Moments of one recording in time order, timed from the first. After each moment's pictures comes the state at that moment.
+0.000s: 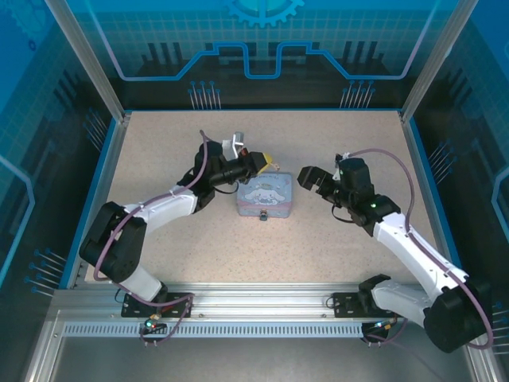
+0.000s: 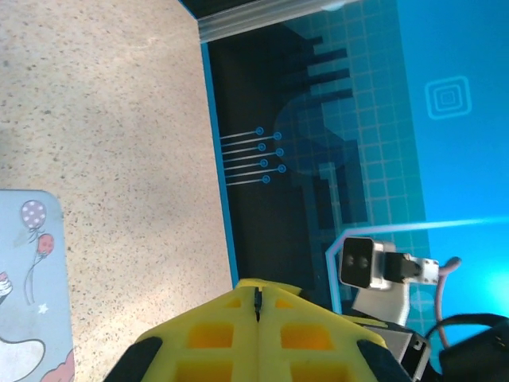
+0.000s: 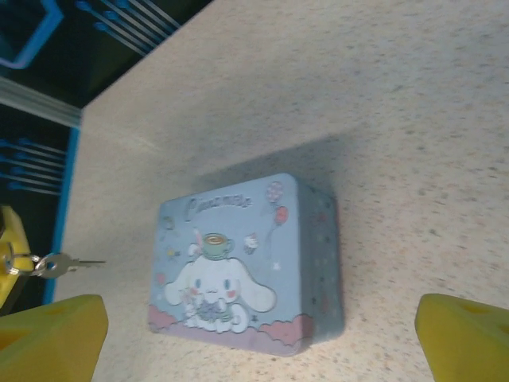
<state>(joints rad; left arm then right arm) -0.47 1.58 0.94 0.48 0.58 -1.21 0.37 1.06 0.78 -0.29 -0.15 0.78</state>
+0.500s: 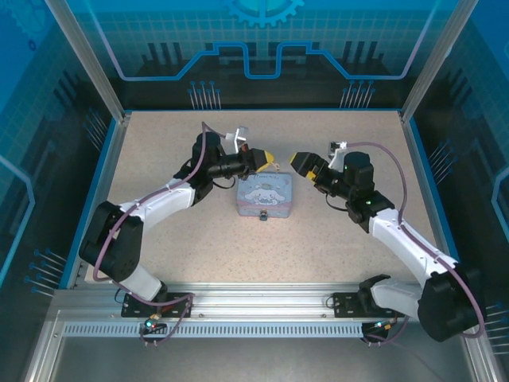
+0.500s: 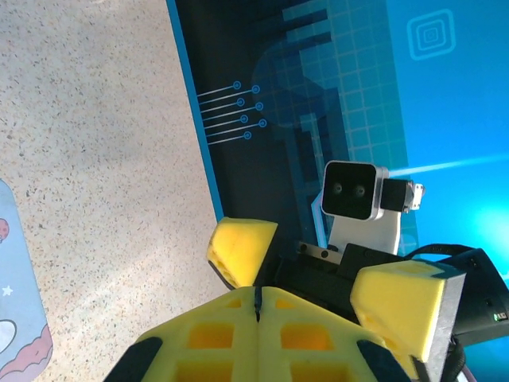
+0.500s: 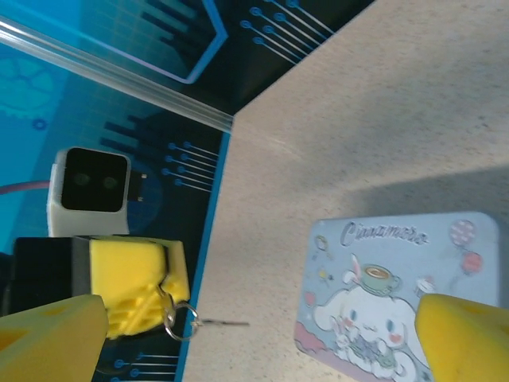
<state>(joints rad) -0.44 1.59 1.02 0.38 0.74 -1.16 0.33 1.16 0.74 0.13 -0.43 0.96</state>
